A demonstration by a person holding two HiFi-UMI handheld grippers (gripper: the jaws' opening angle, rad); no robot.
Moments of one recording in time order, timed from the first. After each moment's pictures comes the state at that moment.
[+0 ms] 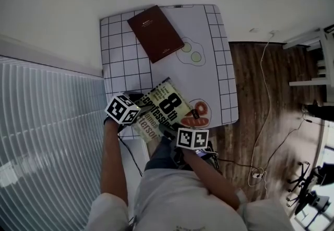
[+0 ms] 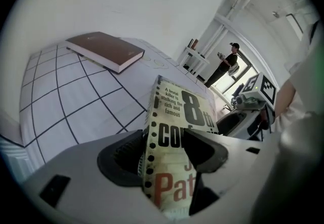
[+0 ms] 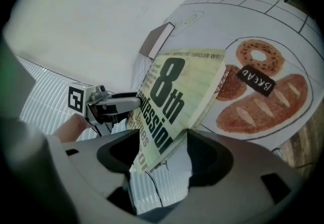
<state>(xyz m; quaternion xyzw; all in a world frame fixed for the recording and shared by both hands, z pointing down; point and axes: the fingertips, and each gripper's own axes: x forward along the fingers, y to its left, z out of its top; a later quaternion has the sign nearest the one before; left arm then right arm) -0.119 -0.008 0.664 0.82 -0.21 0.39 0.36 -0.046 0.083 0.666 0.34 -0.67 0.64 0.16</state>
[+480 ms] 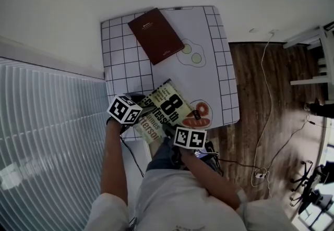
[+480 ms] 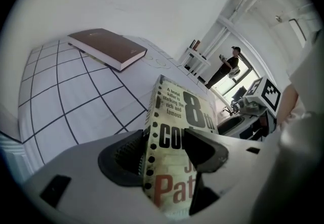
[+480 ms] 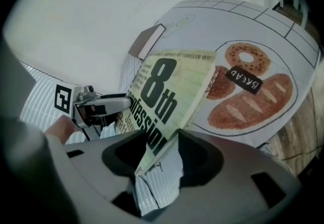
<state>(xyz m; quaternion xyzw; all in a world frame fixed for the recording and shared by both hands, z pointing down) -0.119 -0.010 0.667 0.82 -0.22 0.38 0.37 -0.038 0.082 0.677 0.40 -0.64 0.63 0.19</state>
